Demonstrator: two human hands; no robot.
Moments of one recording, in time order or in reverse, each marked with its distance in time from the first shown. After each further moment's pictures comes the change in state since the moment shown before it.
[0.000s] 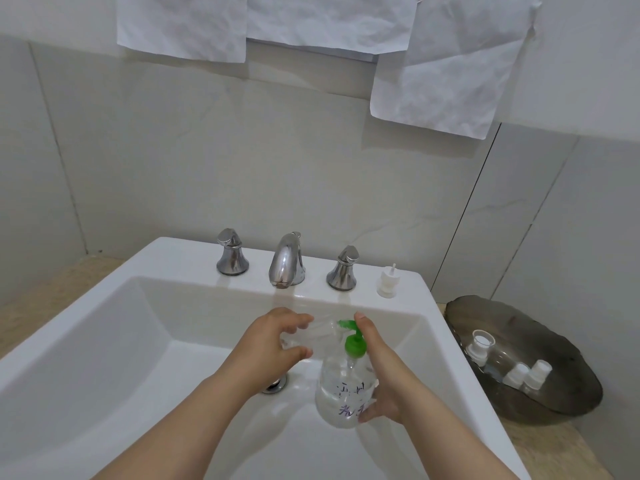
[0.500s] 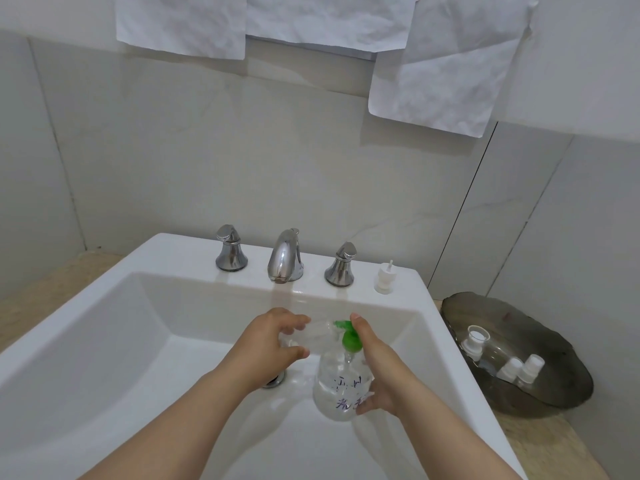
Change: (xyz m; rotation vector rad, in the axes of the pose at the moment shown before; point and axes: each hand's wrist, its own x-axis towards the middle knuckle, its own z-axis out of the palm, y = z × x) left_hand -0.002 -0.001 0.002 0.028 -0.033 -0.054; right_hand -0.003 0.000 0.000 -0.017 0.033 -0.029
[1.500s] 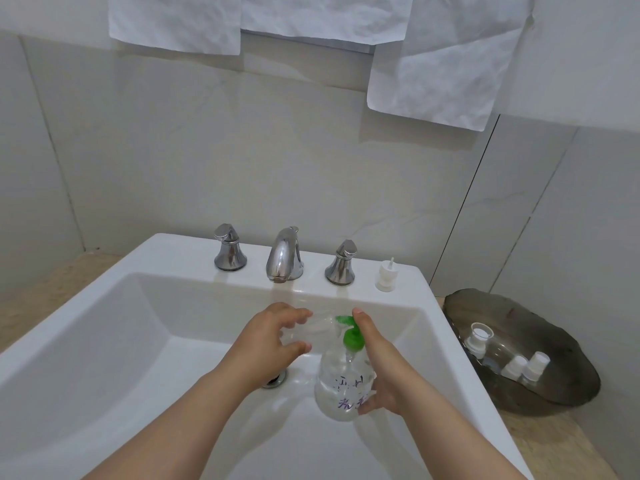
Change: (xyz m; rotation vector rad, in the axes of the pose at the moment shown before) left_hand 0.000 0.003 -0.001 -0.007 0.029 0.058; right_hand 0.008 0.001 -0.001 -0.013 -0.009 0.003
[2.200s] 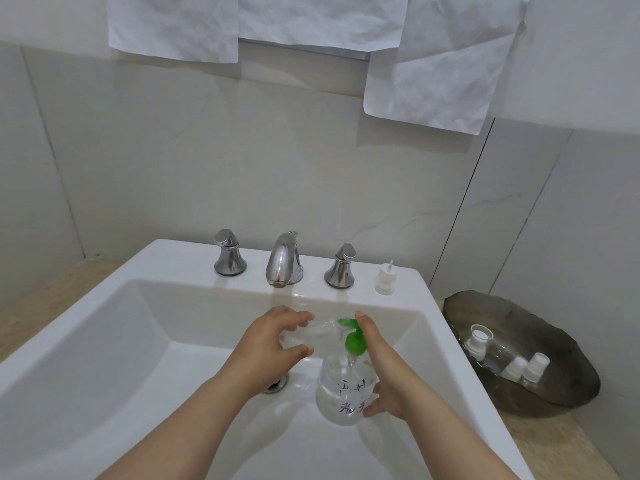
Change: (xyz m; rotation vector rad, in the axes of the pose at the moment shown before) left_hand -0.001 0.001 0.000 -0.028 0.014 0.016; right_hand -0.004 0.000 -0.001 -0.010 -0.017 0.003
